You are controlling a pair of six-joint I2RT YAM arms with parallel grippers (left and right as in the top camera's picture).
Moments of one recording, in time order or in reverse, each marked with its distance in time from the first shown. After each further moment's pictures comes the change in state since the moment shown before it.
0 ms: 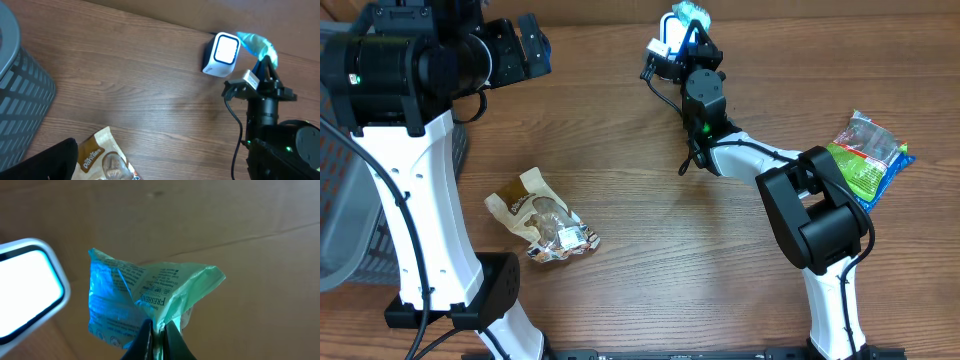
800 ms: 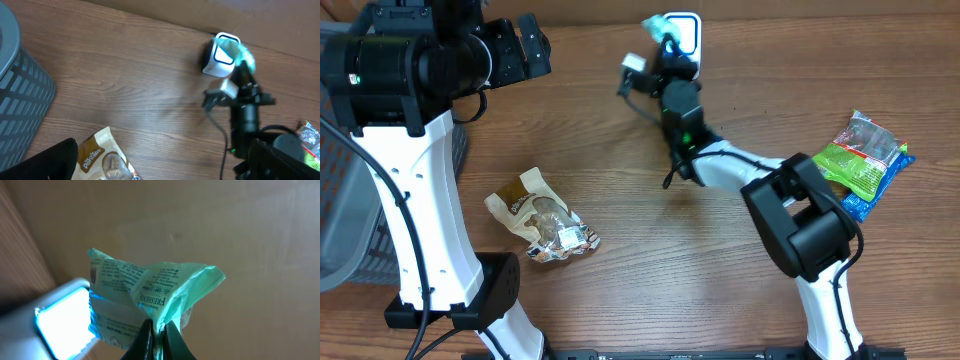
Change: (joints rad) left arm 0.000 0.000 0.000 0.000 0.000 0.000; right arm 0.104 -0.002 0.000 -0.074 -0.010 0.084
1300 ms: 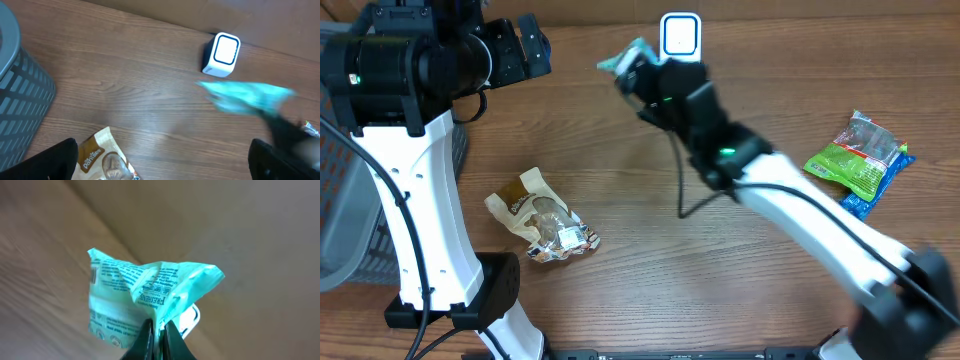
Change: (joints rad) left arm 0.000 0.000 0.000 0.000 0.000 0.000; right arm 0.045 -0.571 -0.007 -0.962 -0.292 0.818
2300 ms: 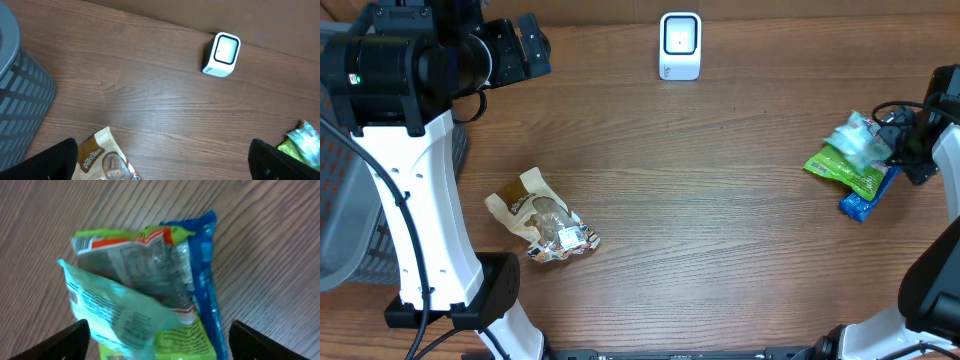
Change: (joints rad) left arm 0.000 0.000 0.000 0.000 0.000 0.000; right arm -0.984 0.107 -0.026 -0.724 -0.155 1.062
